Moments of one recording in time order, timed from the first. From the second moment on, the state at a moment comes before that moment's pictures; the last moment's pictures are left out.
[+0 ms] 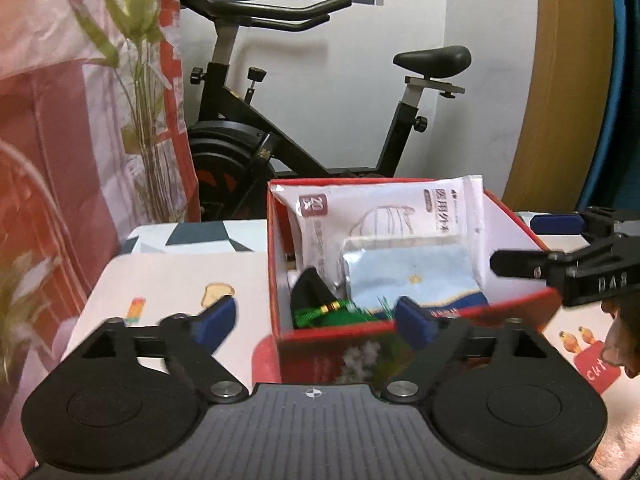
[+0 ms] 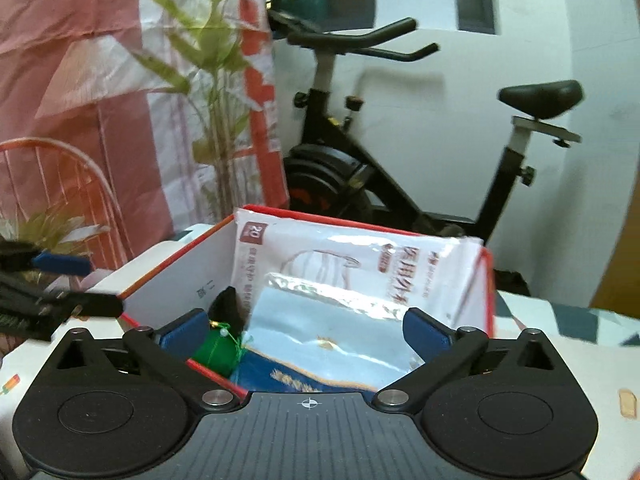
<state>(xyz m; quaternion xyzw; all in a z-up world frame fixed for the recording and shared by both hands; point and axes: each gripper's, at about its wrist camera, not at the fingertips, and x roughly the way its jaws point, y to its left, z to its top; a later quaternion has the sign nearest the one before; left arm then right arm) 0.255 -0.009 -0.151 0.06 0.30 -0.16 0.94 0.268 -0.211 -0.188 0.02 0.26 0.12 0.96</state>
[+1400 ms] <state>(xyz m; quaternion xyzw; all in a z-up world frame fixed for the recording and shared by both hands) 0.200 -0.016 -0.245 0.01 0.43 -0.15 0.89 0.171 -0.213 -0.305 0.13 0.38 0.15 0.90</state>
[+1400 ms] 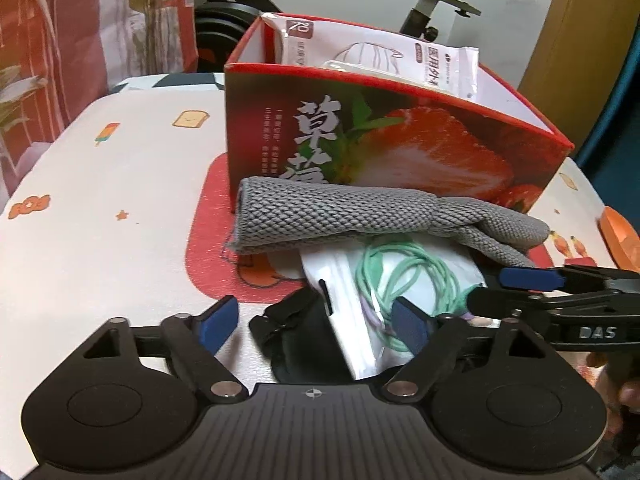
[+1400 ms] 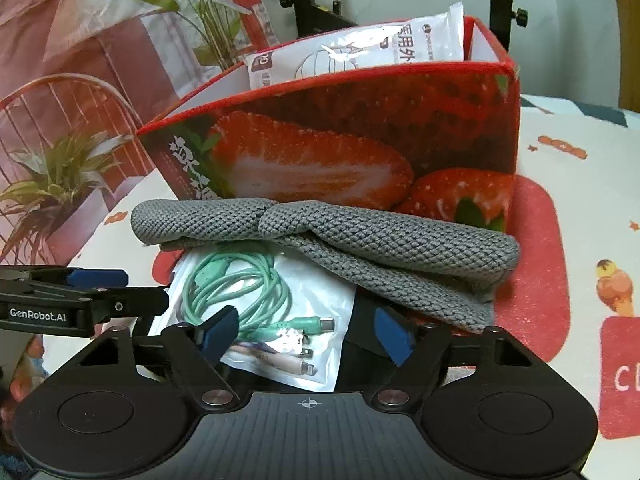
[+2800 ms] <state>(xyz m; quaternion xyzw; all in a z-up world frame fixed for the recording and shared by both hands) 0.225 -0.030 -0.271 -0.06 0.47 -0.20 0.86 0.180 -0.201 -0.315 0.11 0.37 0.17 0.91</state>
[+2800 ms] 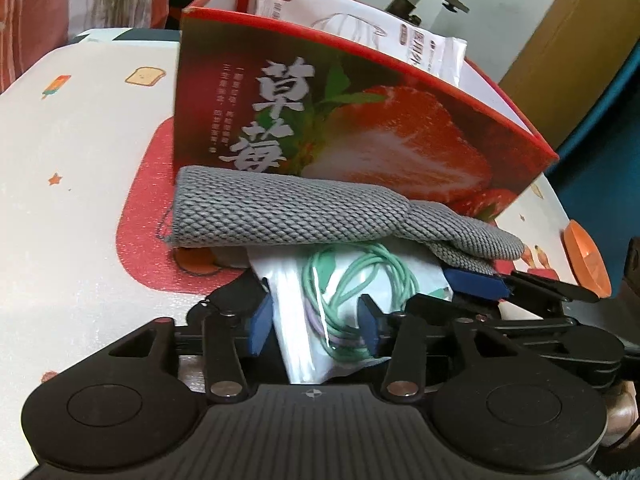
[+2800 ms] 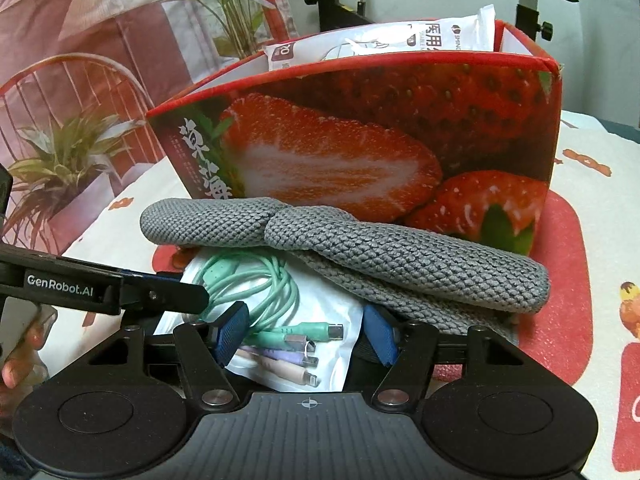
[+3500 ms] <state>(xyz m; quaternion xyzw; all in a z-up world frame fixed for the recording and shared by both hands) 0.213 -0.019 -0.256 -0.09 0.47 -0.21 0.85 0.173 -0.205 -0.301 0.15 0.38 0.19 0.89</state>
